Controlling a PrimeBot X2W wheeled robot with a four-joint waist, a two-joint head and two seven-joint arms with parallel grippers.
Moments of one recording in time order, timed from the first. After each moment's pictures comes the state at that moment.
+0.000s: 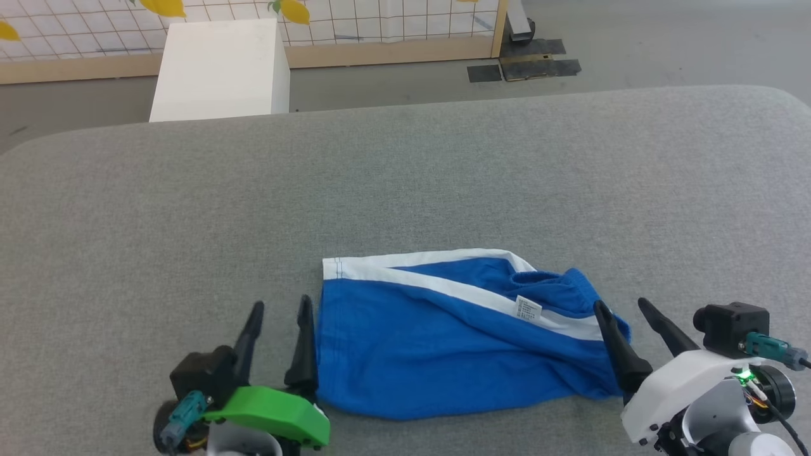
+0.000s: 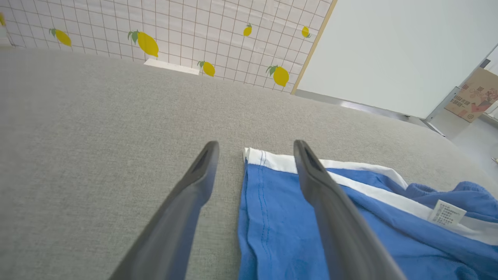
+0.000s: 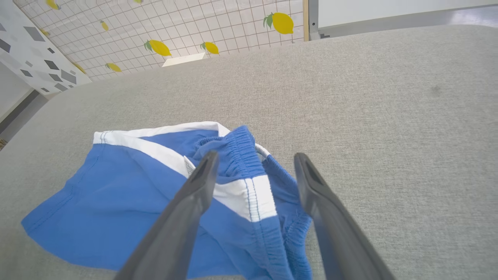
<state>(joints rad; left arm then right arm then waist) -0.01 0.25 -0.41 -0.02 -0.58 0.25 -0.23 0.05 -0.06 -0.01 -0.10 0.29 0.13 0.30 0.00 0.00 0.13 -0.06</state>
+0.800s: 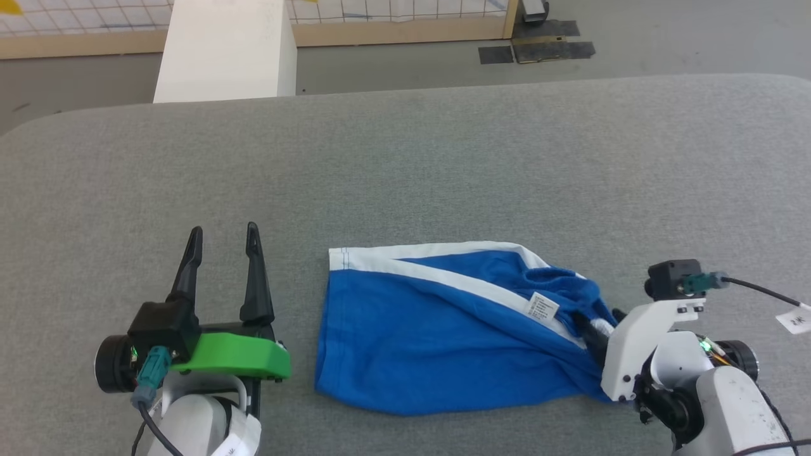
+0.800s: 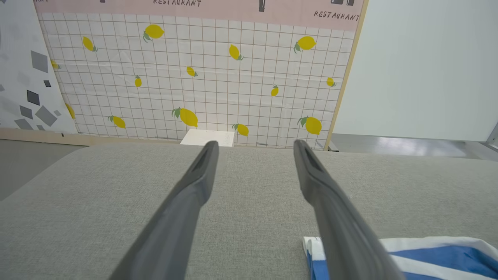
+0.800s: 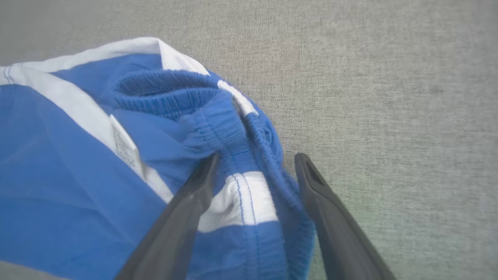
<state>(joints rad) -0.12 0.12 -0.12 0.03 -0.22 0.10 -0.26 -0.21 -0.08 0.00 0.30 0.28 0.13 0.50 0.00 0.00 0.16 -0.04</state>
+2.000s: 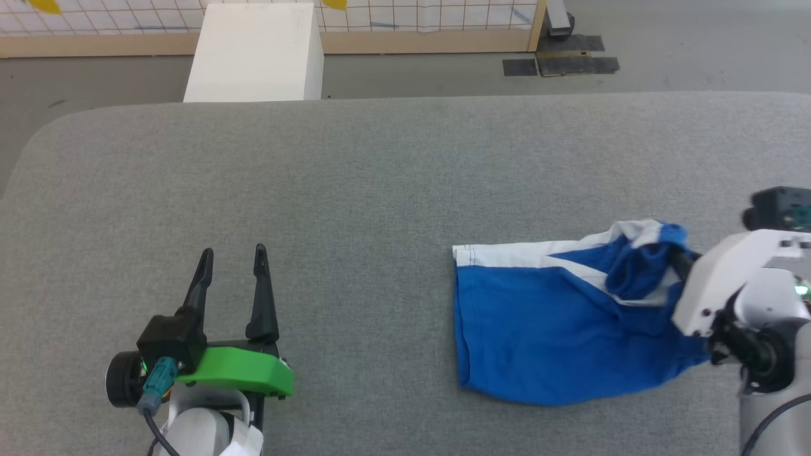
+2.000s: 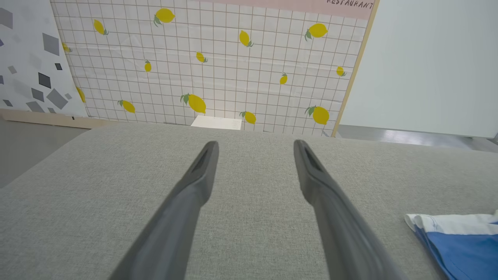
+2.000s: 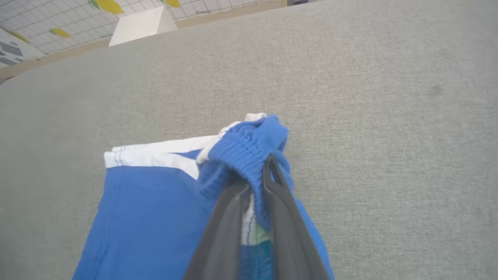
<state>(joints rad) -0.10 0.06 -0.04 0.09 -0.17 0.00 -0.26 -0.29 -0.06 -0.23 0.04 0.25 0.13 0.77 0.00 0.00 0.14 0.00</state>
